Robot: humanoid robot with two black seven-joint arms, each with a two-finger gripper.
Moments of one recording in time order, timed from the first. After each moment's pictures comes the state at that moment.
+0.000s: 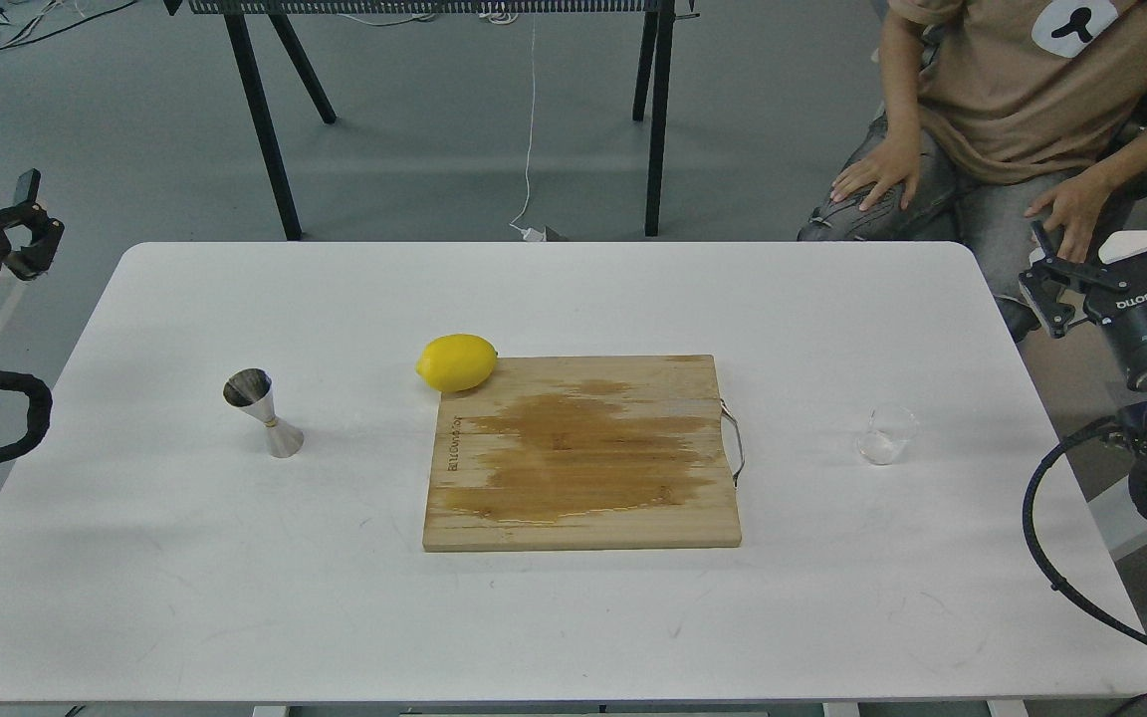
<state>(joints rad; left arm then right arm) -0.71 0.56 -0.77 -0.40 -0.10 -0.49 -0.49 0.29 -0.48 1.36 0.96 0.21 0.49 0.01</state>
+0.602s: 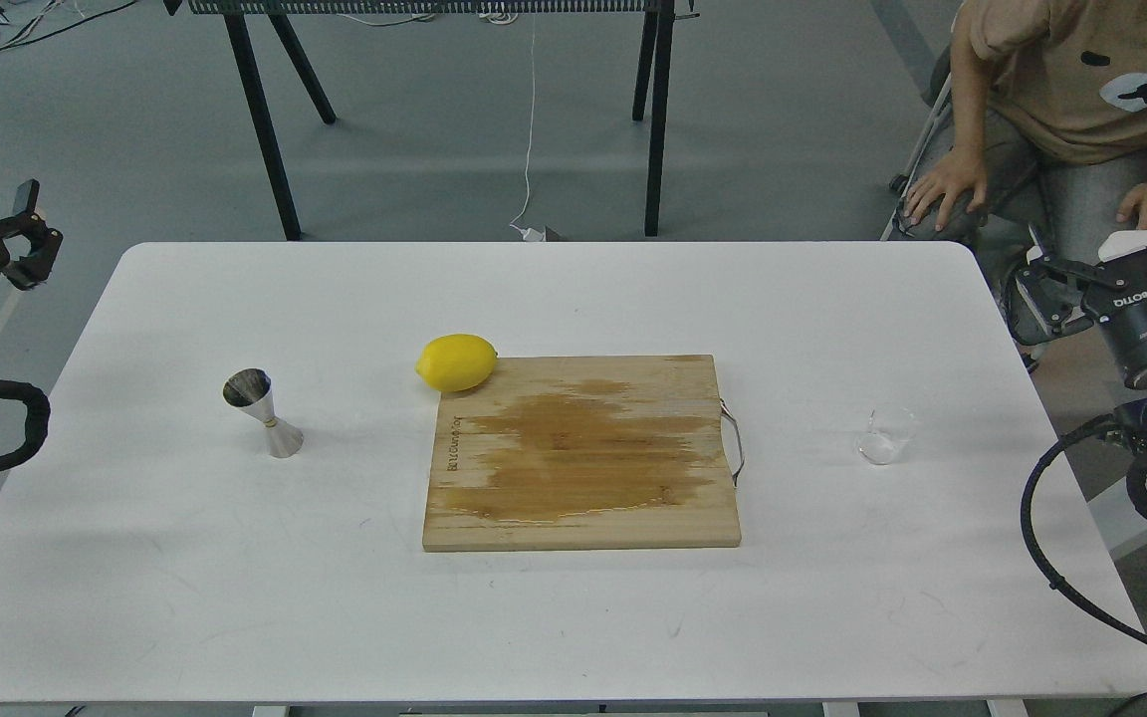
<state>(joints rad) -0.68 0.58 -0.77 -0.39 -0.10 -0.49 -0.49 0.30 -0.48 1.35 0.96 0.21 0.49 0.01</state>
